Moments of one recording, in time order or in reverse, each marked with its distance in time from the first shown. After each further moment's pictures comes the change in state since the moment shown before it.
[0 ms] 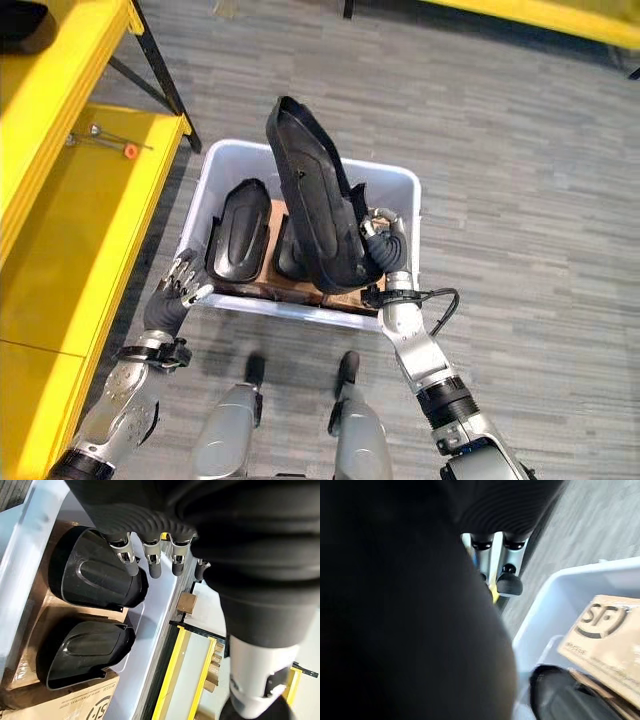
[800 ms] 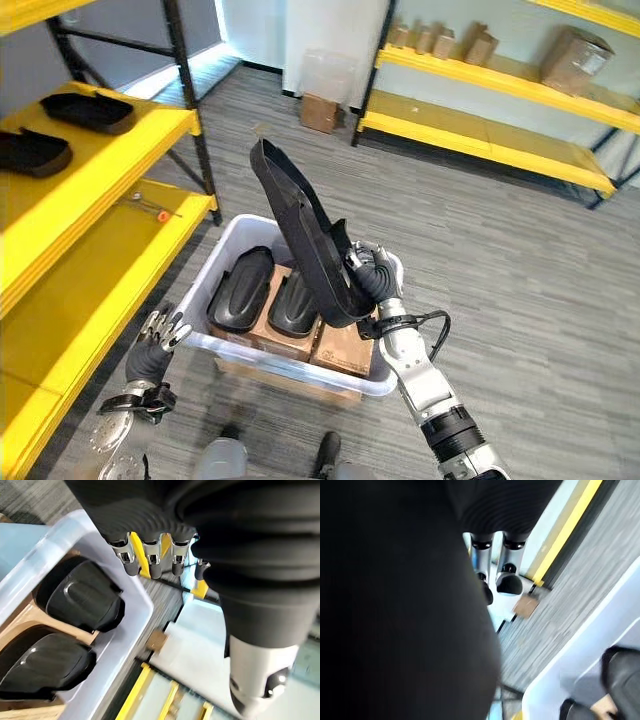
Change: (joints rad) left arm 0.197 -0.136 0.100 0.009 0.019 0.042 -0.005; right arm 0.116 -0.018 0.043 -0.038 0.042 -0.010 0.130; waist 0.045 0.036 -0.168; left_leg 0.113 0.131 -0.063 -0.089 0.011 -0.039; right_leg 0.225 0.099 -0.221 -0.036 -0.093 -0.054
